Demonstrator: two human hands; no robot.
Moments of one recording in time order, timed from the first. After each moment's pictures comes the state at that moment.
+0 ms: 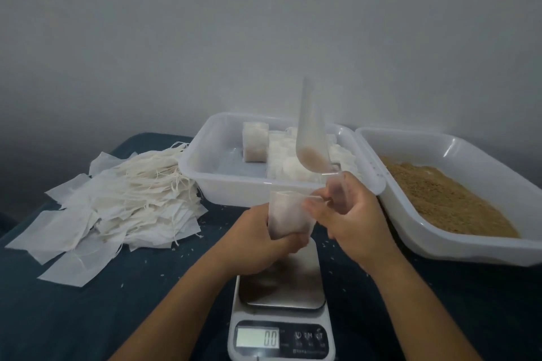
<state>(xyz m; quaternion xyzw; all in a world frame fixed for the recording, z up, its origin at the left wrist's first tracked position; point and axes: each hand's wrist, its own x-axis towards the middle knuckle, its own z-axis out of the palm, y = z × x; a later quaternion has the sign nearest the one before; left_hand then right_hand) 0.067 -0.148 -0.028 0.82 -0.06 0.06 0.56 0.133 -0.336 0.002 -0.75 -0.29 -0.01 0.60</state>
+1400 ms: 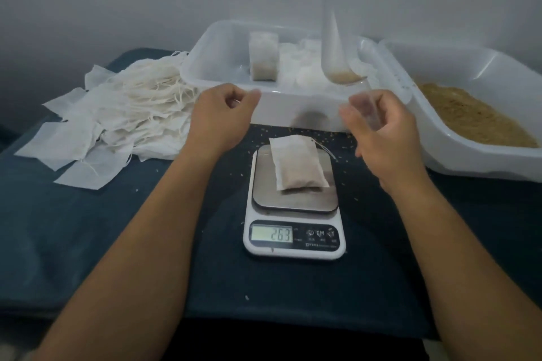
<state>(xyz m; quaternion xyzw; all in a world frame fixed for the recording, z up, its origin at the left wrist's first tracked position) 0.082 -0.098 -0.034 0.82 0.19 0.26 0.46 0.131 -0.344 -0.021 -0.80 -0.19 -0.10 0.56</state>
